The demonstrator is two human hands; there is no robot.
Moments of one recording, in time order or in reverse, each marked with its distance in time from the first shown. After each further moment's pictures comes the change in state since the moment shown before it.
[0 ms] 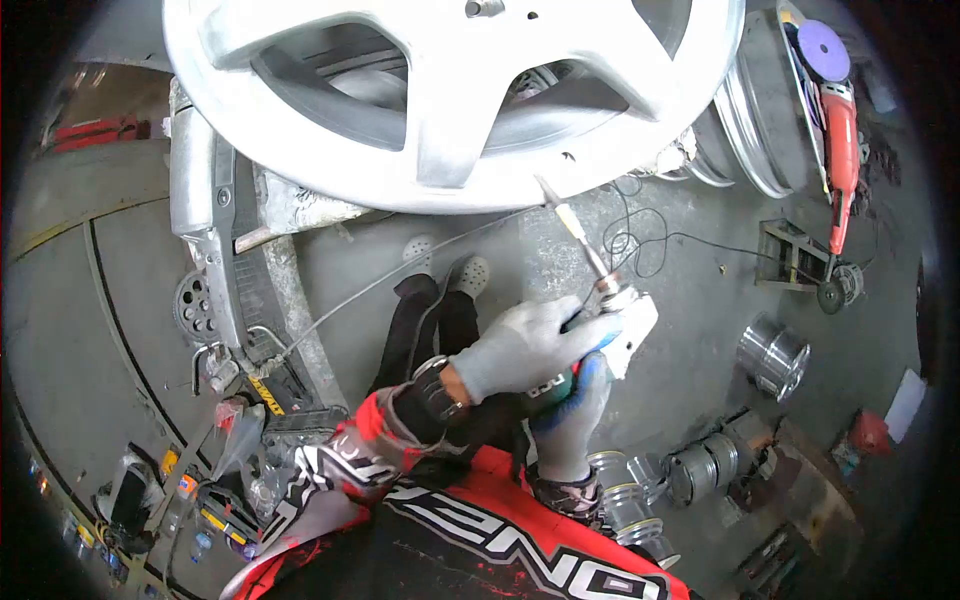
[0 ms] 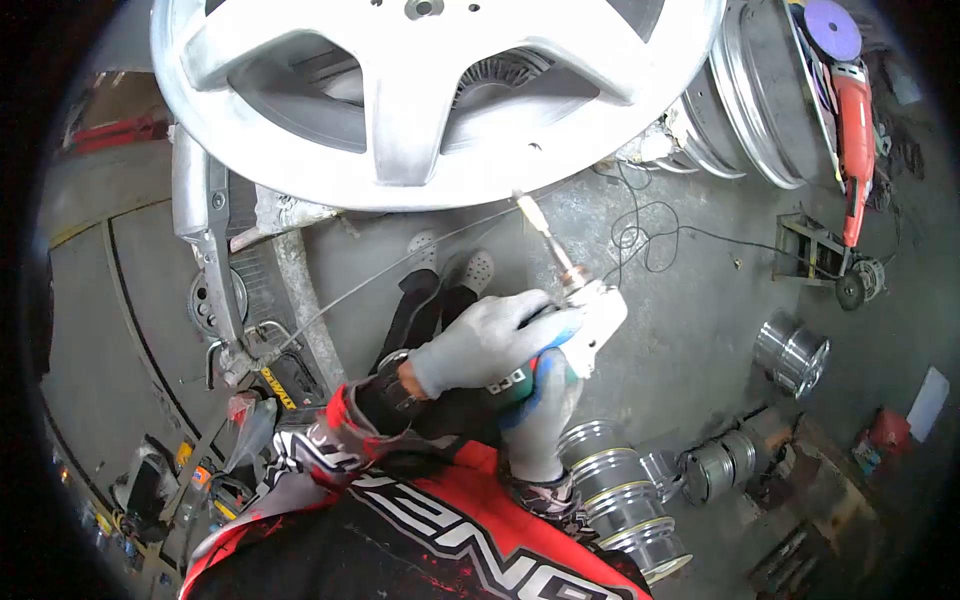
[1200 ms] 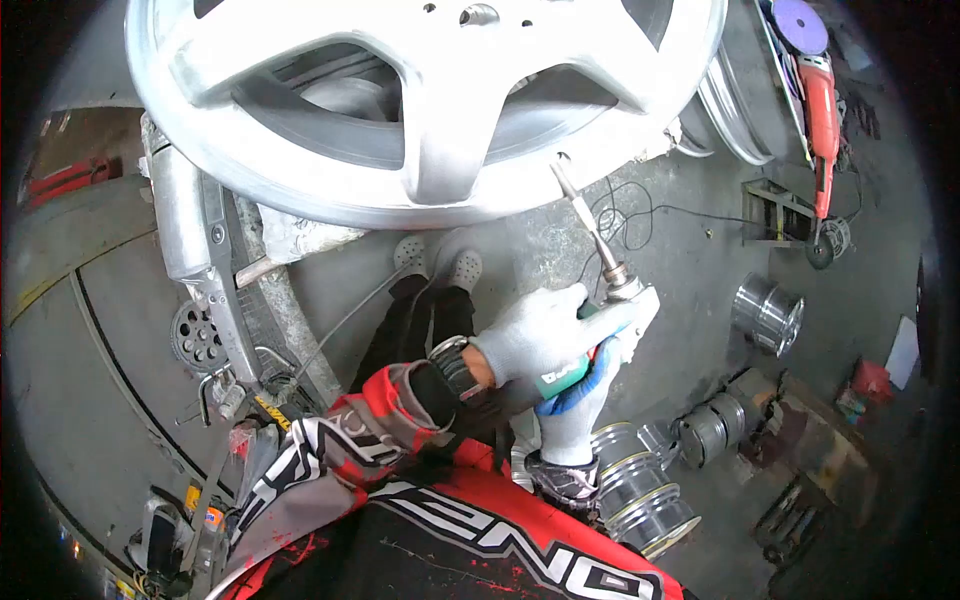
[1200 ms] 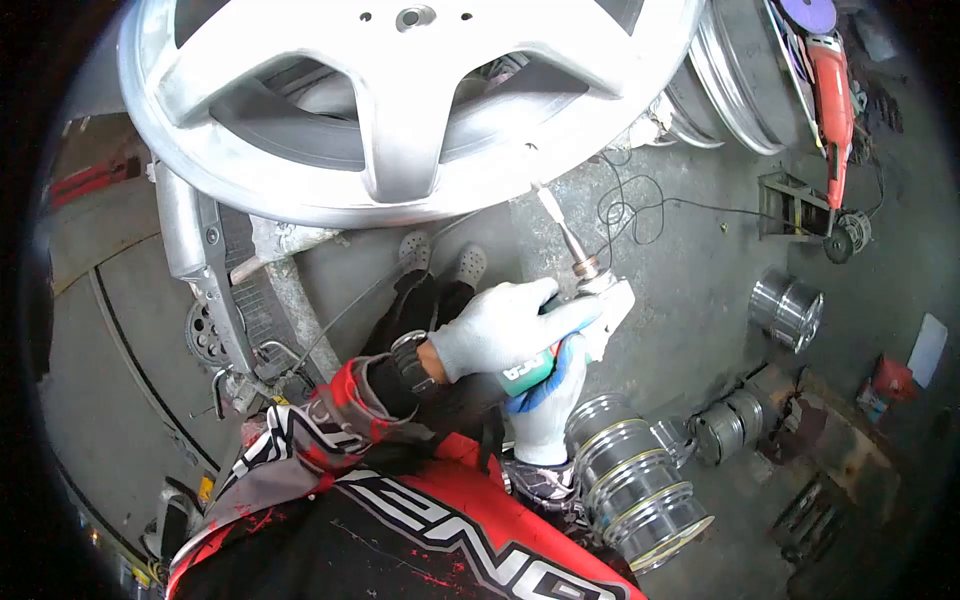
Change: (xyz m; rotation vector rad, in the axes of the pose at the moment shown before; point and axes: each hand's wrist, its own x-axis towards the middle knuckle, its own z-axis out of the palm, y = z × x) left_hand 0.017 -0.009 -0.019 0.028 -0.134 0.066; right_hand -0.001 0.018 0.010 0.135 0.180 -0.015
